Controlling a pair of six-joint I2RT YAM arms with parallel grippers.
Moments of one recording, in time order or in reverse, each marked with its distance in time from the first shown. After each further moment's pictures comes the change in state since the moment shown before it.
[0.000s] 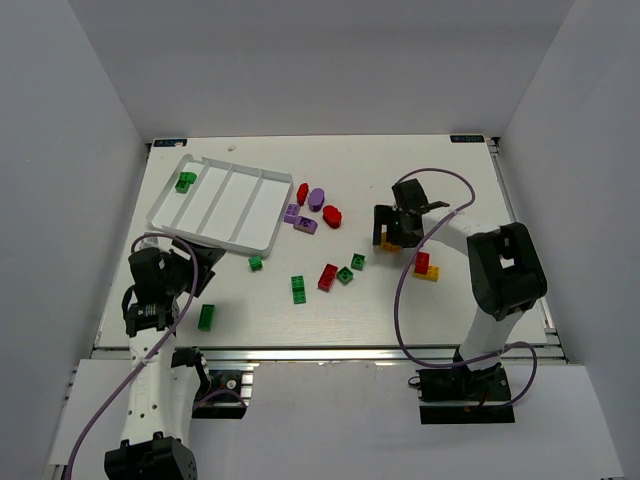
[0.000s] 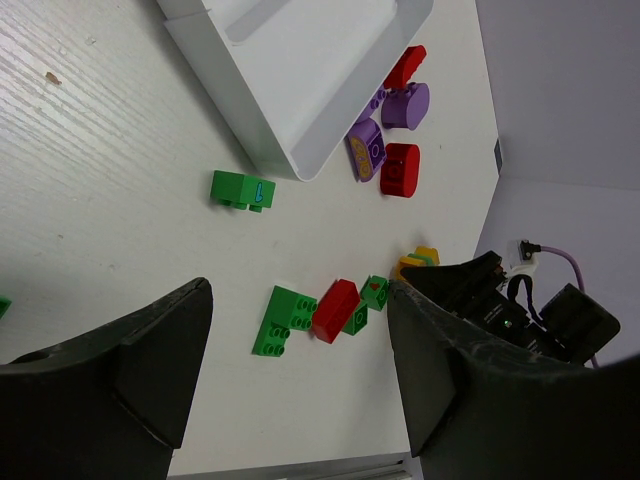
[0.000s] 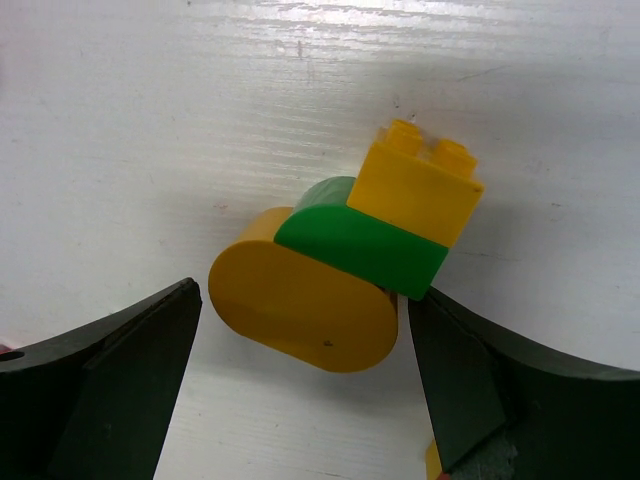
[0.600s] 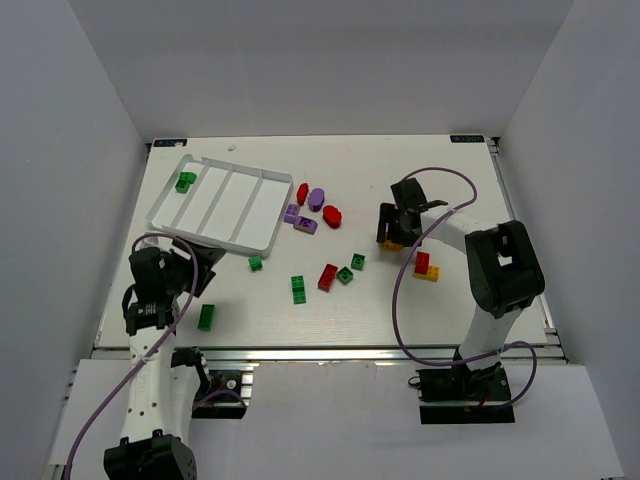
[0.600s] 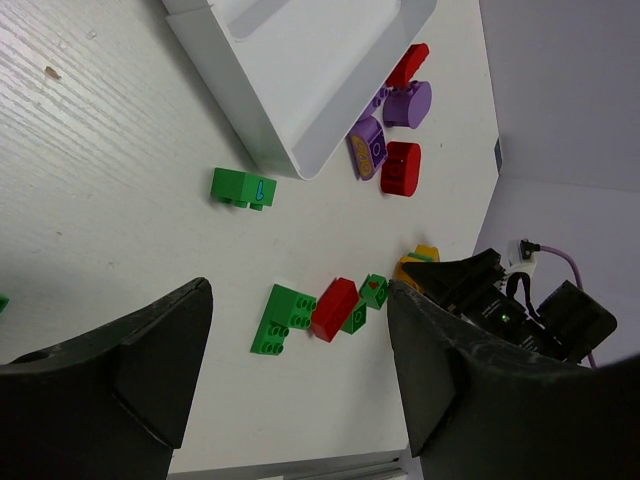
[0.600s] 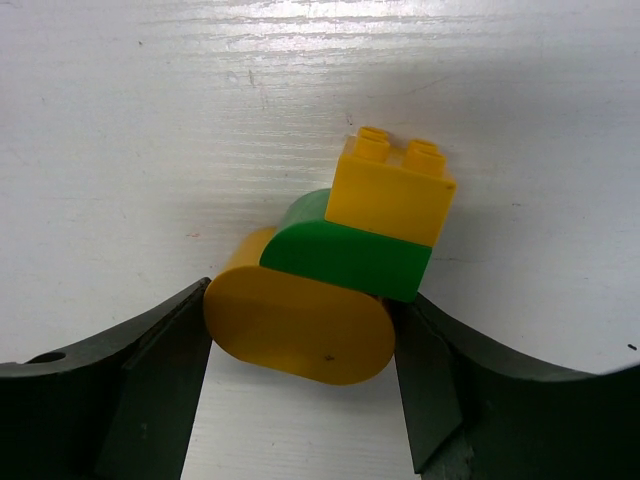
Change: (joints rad) left arm 0.000 0.011 0.000 0.000 0.002 -0.006; right arm 0.001 0.020 0.018 -0.008 0.079 0.064
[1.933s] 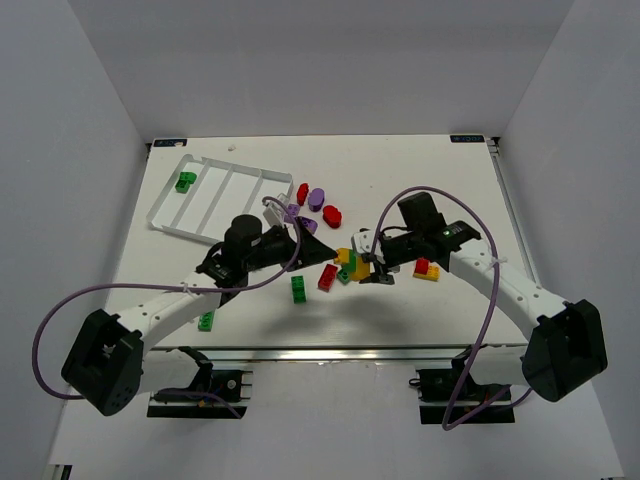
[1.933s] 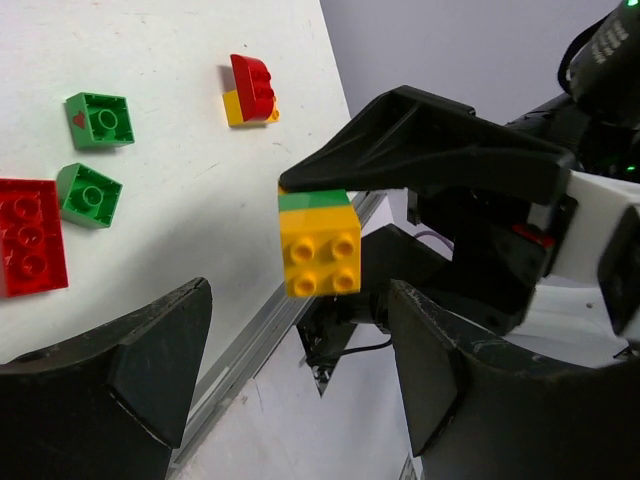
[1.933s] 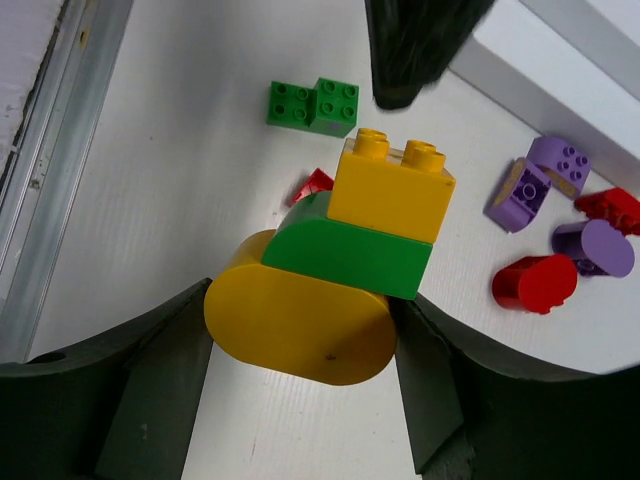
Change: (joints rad) left arm -0.813 0.548 0.151 0.710 0.114 -0.021; right arm 0.164 -0.526 -0.147 -0.253 -0.914 -1.544
